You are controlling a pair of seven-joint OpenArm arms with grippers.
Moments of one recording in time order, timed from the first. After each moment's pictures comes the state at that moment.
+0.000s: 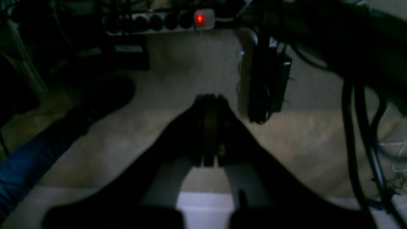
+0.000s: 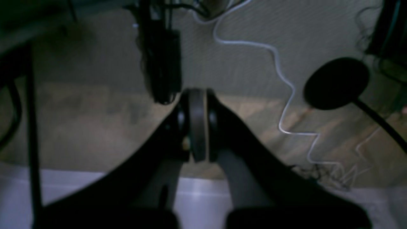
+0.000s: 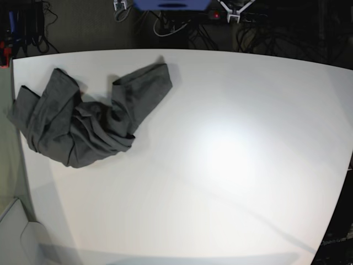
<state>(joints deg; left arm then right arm) 12.9 -3.3 4.2 17.7 -1.9 -1.4 -4.0 -24.9 1.1 -2.3 34.8 -0.5 0.3 -2.6</state>
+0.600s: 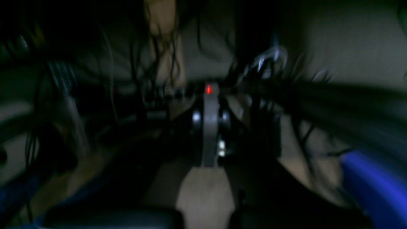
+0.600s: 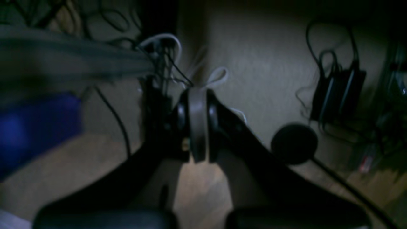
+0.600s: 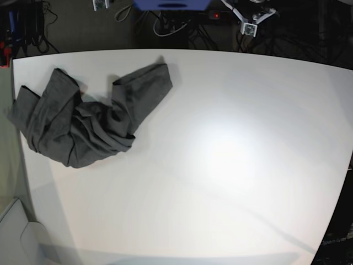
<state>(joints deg) 41.2 -9.4 3.9 86.5 -2.3 -1.2 14.3 -50.9 6.9 -2.1 85.9 -0.5 0.6 -7.2</state>
